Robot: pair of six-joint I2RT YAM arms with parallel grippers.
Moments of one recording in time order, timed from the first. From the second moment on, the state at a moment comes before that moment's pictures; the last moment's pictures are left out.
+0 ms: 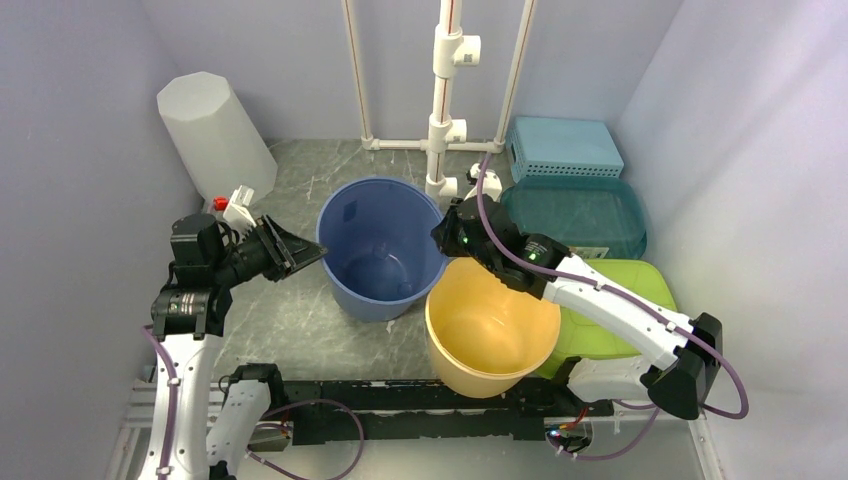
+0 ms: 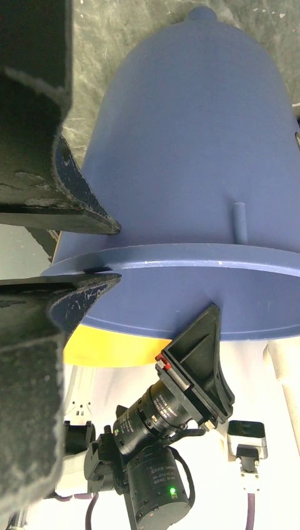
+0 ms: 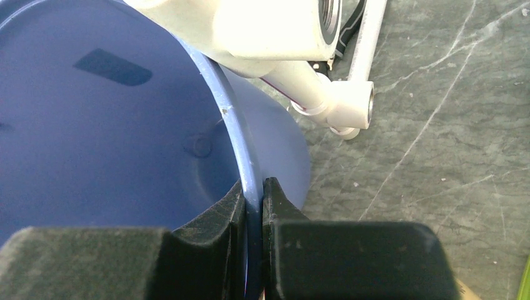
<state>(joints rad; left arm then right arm) 0.05 0.72 0.96 -0.70 0.76 -0.75 0.89 1.23 1.14 -0.42 0.33 0.72</state>
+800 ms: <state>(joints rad) 0.05 0.76 0.98 -0.70 0.76 -0.75 0.92 1.23 1.15 -0.43 0.39 0.72</state>
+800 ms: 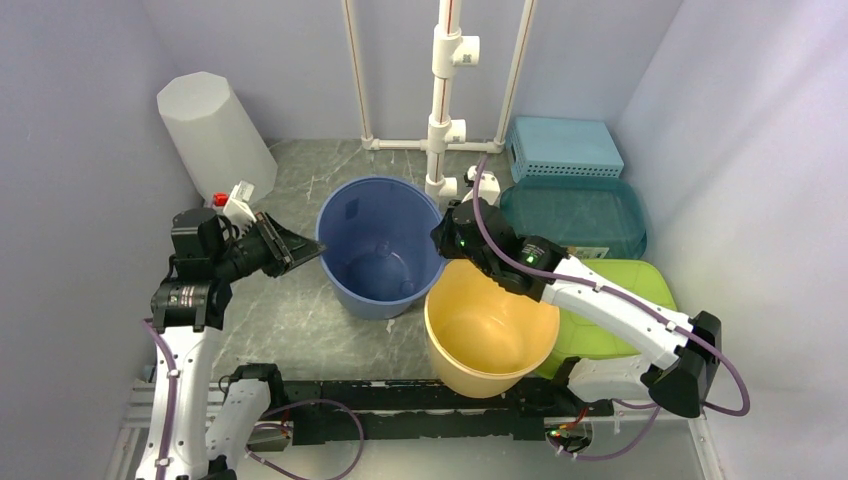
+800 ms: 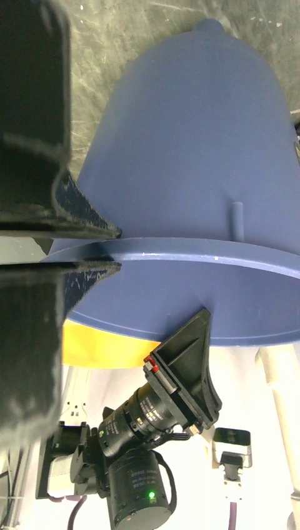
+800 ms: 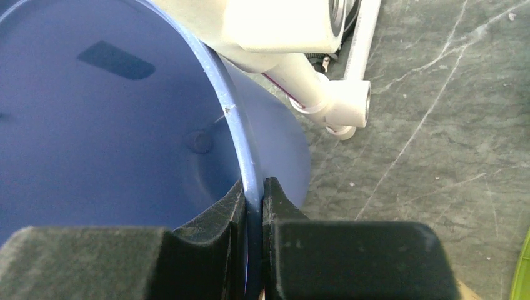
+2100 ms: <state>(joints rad) 0.04 0.93 1.53 -1.19 -0.06 -0.11 0.94 0.79 1.18 -0.67 0.39 0.78</state>
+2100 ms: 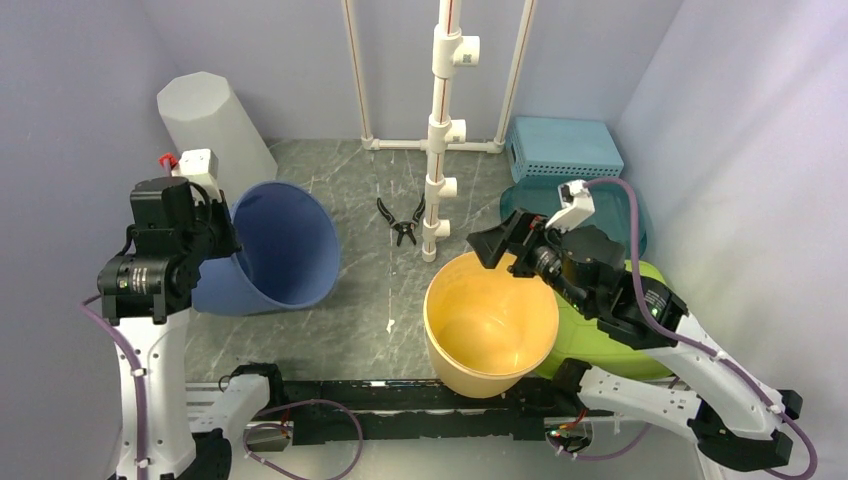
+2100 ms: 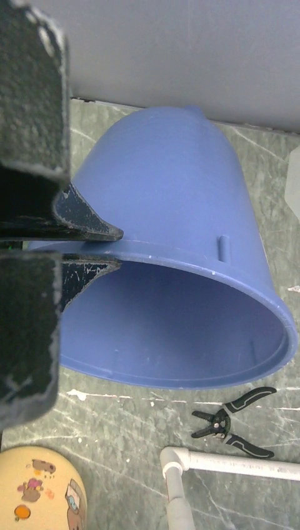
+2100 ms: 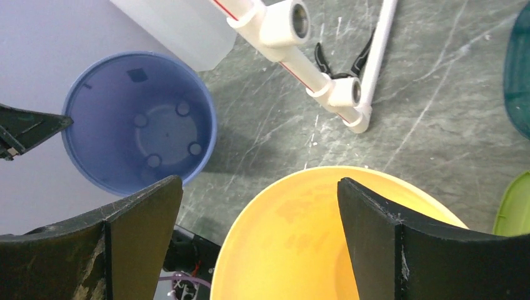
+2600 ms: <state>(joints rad) 0.03 0.83 1.29 -1.02 -0.08 0.01 0.94 0.71 1.12 -0.76 0.47 0.82</state>
